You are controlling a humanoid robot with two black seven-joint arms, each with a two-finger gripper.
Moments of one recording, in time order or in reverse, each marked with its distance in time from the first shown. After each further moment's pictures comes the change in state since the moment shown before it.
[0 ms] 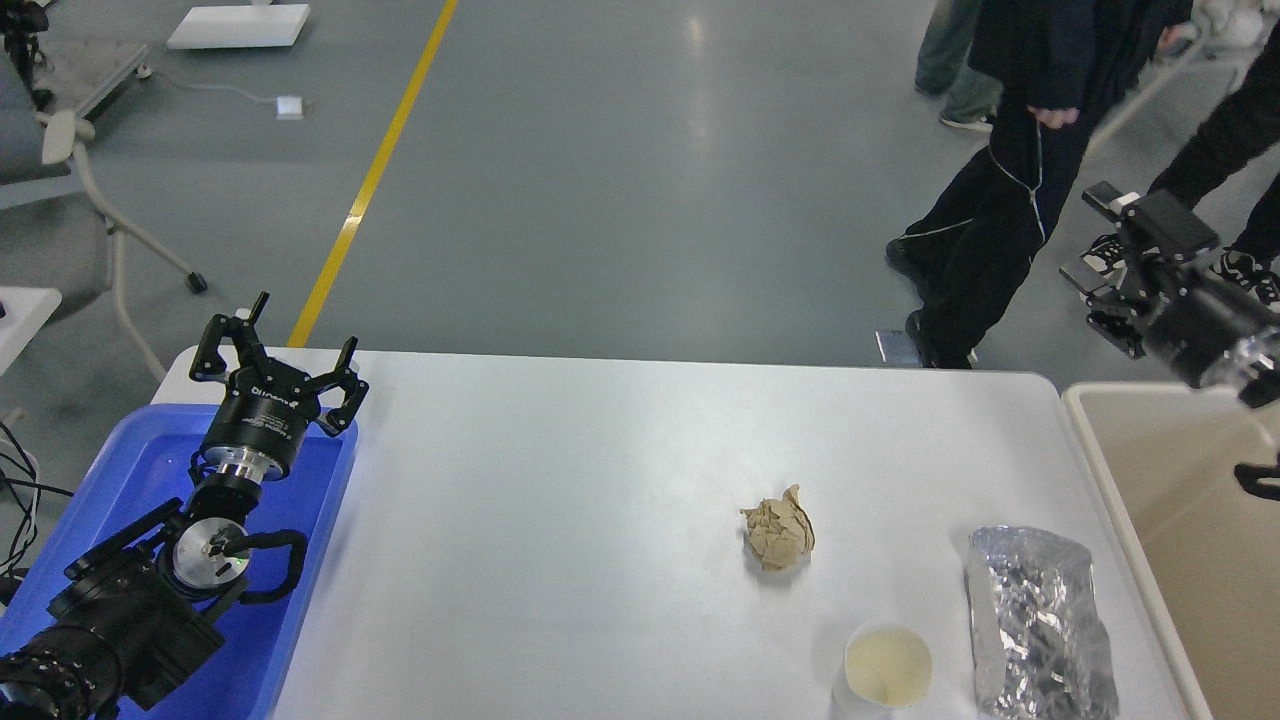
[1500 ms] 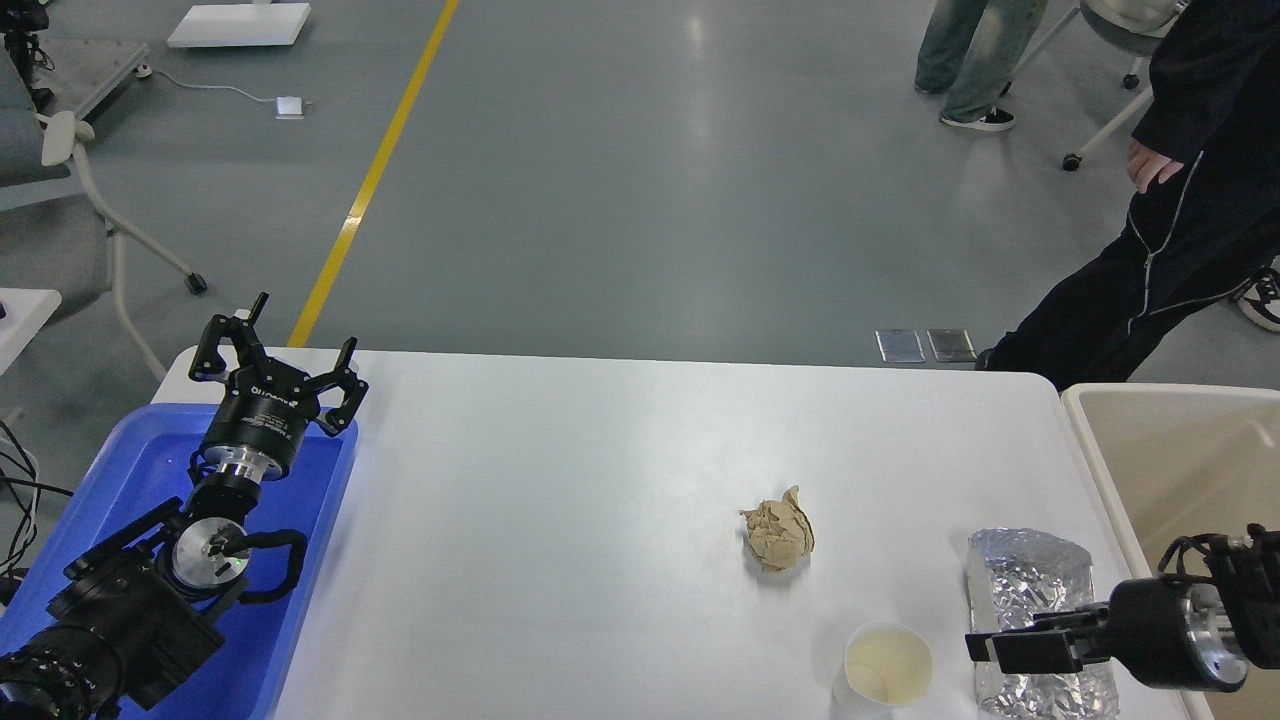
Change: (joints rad) left arm 0.000 0.000 0.000 0.000 0.000 0.000 0.000; right arm 0.295 -0.277 -0.919 0.603 -0.663 -0.016 -0.225
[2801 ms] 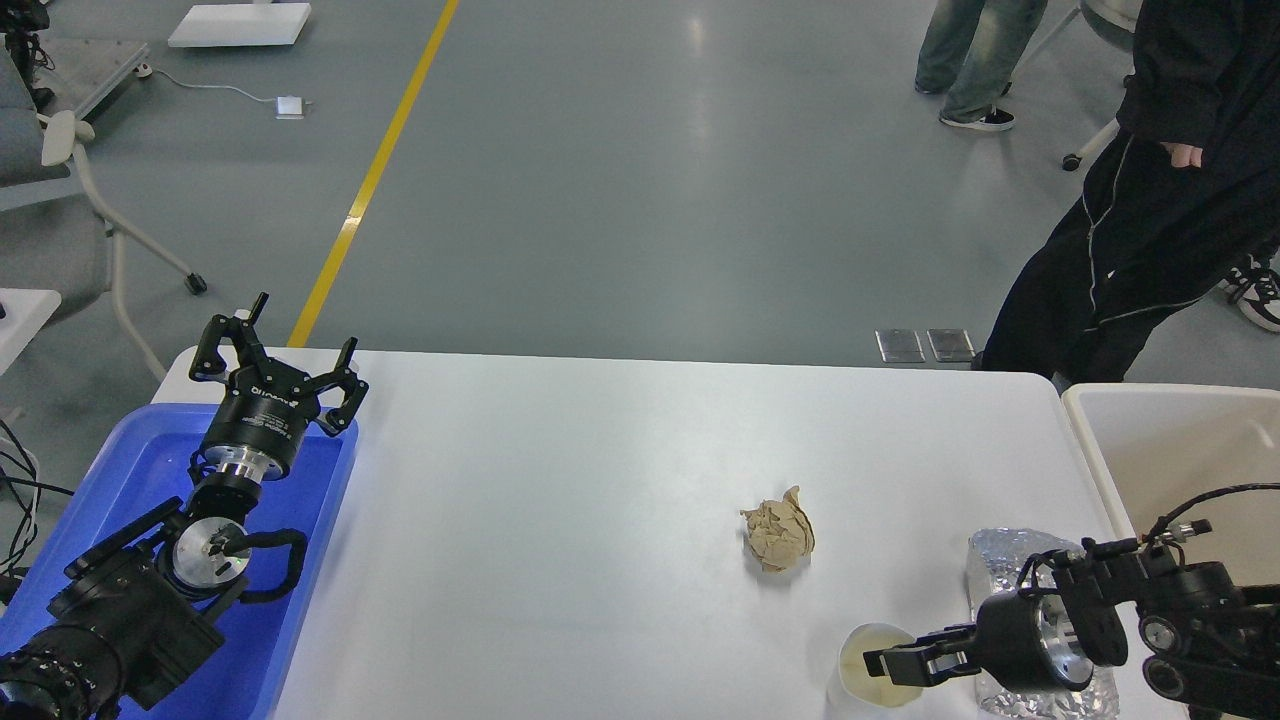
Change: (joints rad) left arm 0.000 0.000 0.000 0.000 0.000 0.000 0.000; right arm -0.063 0.314 -0.007 -0.171 0.039 -0.022 -0.016
